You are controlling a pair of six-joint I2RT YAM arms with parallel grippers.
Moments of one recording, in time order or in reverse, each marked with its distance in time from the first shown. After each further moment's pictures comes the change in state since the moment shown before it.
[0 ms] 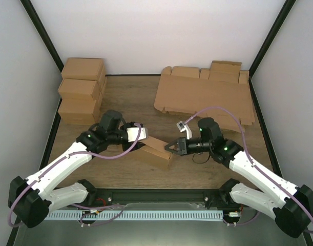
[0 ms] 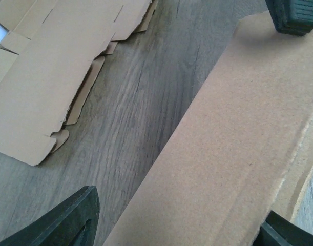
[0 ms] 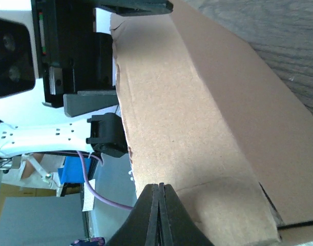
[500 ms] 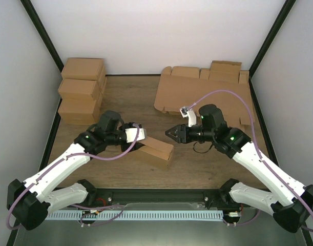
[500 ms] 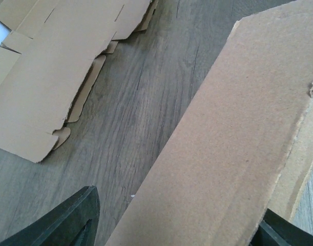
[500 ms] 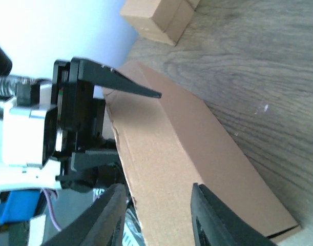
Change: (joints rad) left arm 0.001 -0.024 0.000 -0.023 -0.006 0.005; right arm 0.026 0.045 0.306 -0.274 0.277 -0.154
